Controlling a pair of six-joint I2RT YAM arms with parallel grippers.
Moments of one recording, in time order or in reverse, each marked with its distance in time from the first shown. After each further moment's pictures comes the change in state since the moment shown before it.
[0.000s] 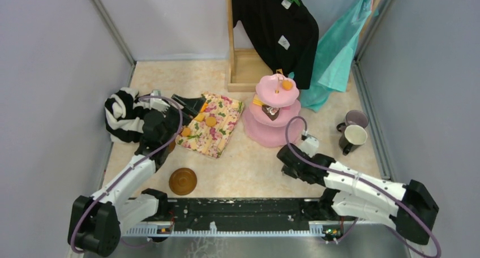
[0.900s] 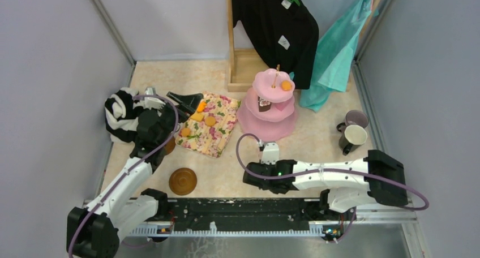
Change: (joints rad) left arm 0.000 -0.068 0.054 -0.072 -0.019 0.022; right arm 0.465 0.385 0.284 -0.070 0.106 -0.076
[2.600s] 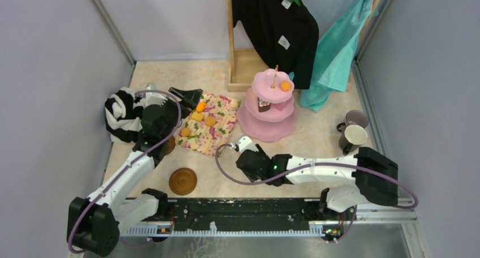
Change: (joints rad) left arm -0.022 0.067 0.055 -0.024 -0.118 0.023; right arm -0.096 0.122 0.014 0.367 -0.043 -0.846
